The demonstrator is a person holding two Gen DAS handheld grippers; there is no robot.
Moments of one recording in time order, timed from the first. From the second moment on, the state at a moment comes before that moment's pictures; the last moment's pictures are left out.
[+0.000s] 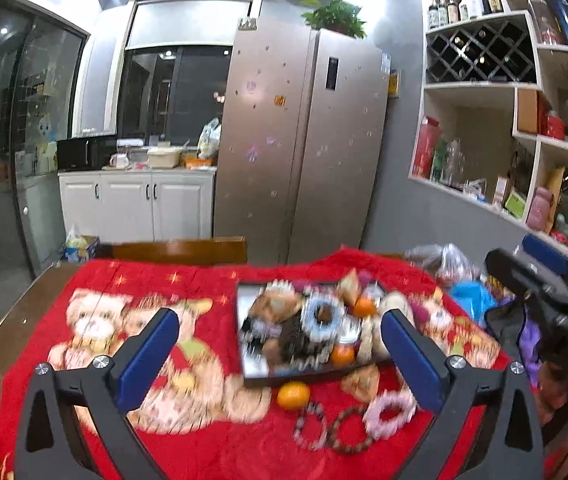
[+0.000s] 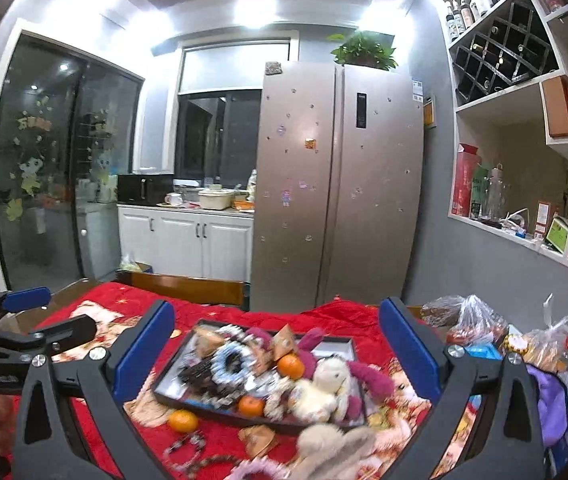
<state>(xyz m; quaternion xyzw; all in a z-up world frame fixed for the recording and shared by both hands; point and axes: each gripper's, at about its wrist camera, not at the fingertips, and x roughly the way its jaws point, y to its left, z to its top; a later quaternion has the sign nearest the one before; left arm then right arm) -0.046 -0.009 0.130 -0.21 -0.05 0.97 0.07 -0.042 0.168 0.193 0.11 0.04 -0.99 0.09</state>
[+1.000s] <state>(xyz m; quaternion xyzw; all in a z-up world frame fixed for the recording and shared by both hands) 0.015 -0.017 0.015 -0.20 -0.05 0.98 0.00 0.014 0.152 0.040 0.15 0.08 -0.99 0.01</state>
